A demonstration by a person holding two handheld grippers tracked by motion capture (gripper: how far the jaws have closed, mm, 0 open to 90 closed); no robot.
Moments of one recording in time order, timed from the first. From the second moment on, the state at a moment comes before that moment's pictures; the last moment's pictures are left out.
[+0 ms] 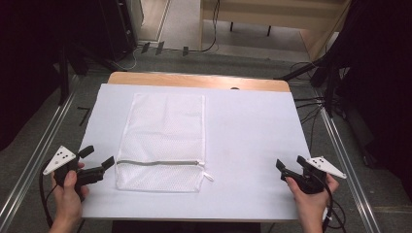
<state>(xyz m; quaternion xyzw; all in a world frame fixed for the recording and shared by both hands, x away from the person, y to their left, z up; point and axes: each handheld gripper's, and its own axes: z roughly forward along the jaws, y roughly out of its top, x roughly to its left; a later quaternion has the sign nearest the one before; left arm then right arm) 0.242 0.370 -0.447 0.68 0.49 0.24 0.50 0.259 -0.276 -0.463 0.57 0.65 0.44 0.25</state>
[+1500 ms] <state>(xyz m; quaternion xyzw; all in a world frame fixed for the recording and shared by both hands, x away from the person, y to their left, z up) 0.235 0.365 -0.448 0.69 0.47 0.25 0.49 0.368 -0.019 -0.476 0.53 0.74 0.37 0.16</state>
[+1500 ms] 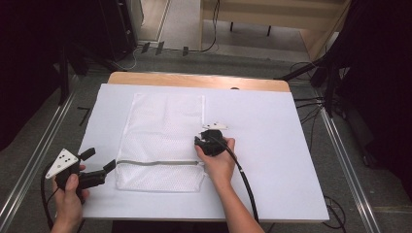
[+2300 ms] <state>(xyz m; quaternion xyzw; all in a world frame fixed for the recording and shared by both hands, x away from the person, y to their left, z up) 0.234 0.362 -0.448 0.69 0.47 0.25 0.49 0.358 -0.066 -0.461 0.52 0.75 0.35 0.20</state>
